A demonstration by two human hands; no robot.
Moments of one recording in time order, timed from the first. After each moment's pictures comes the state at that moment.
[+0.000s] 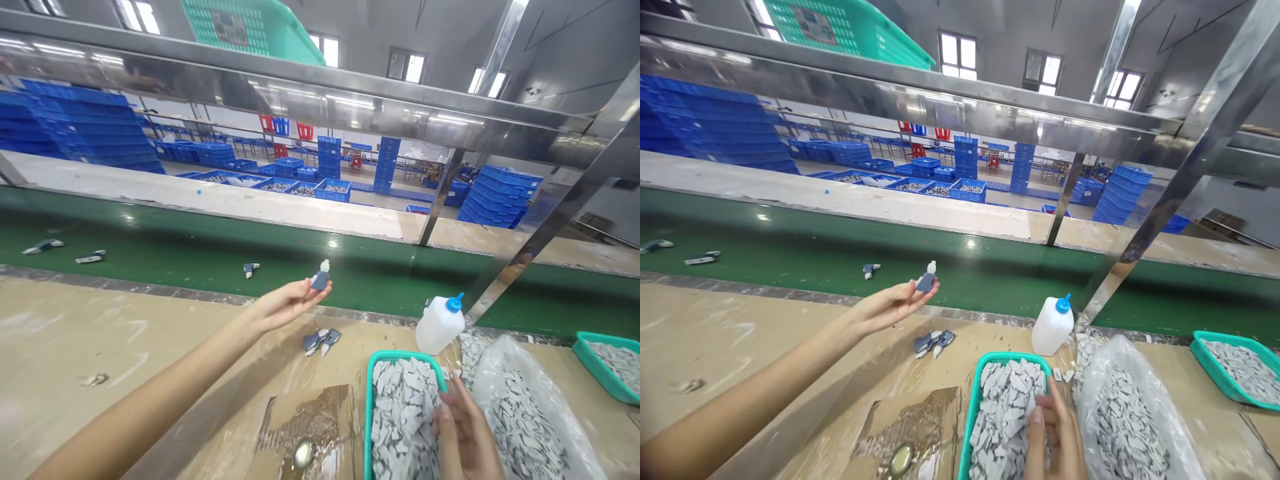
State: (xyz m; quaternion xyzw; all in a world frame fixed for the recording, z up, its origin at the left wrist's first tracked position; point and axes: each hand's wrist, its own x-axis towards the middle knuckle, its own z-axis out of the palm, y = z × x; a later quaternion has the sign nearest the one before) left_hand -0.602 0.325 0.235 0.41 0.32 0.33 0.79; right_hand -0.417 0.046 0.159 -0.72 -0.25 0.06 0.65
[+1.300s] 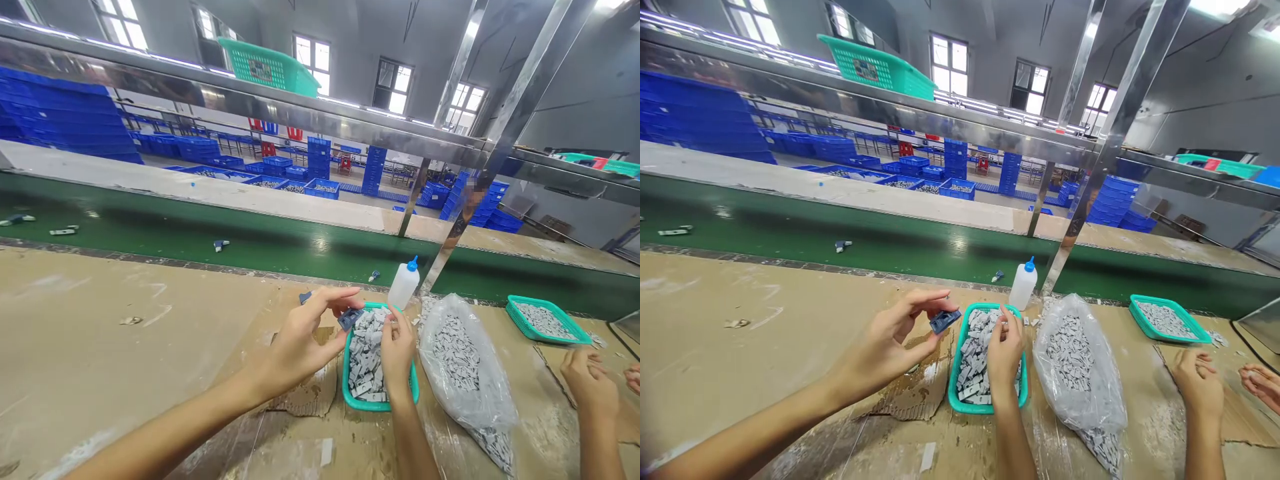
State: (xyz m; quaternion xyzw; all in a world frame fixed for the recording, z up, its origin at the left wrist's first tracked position) left_hand -0.595 0.104 0.274 0.83 0.12 0.46 0.30; right_hand -0.410 0.063 0.163 -0.70 -0.37 0.03 0.61
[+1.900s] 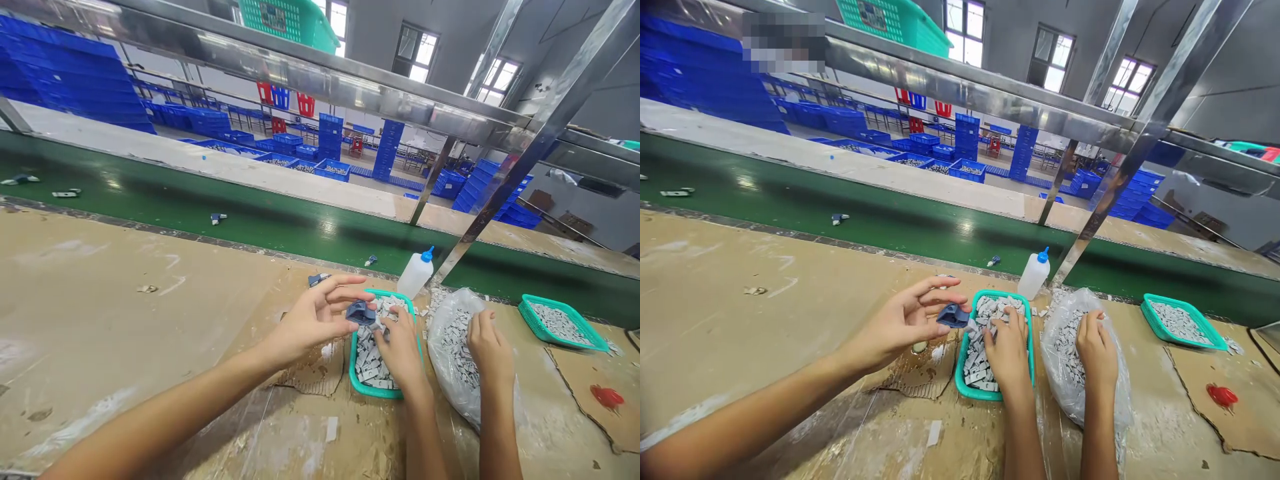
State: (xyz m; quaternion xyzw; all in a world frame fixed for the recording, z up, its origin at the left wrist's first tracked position) left_hand -0.596 0.109 0.263 0.58 0.16 0.35 0.72; right_hand -0.265 -0.017 0.186 -0.71 -0.46 -0.04 0.54
